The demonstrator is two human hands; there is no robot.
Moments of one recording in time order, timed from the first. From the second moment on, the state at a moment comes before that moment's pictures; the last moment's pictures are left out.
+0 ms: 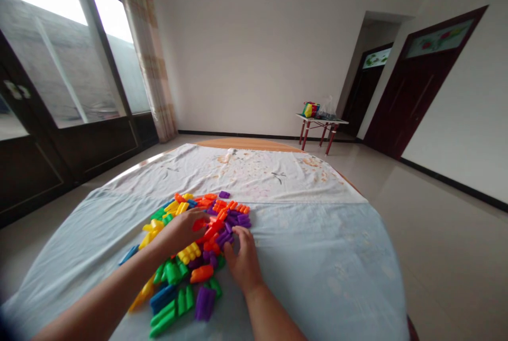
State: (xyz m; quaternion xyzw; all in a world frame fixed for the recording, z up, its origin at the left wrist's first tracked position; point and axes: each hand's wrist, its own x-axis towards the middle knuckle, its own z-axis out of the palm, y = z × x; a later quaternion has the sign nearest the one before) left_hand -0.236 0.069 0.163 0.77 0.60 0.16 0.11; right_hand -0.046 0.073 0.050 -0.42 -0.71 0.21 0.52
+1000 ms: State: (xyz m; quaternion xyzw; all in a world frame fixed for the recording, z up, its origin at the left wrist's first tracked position) left_hand -0.264 -0.025 0.094 0.76 0.59 0.24 -0.17; right_hand -0.081 0.064 0.122 -0.37 -0.85 0.23 0.29
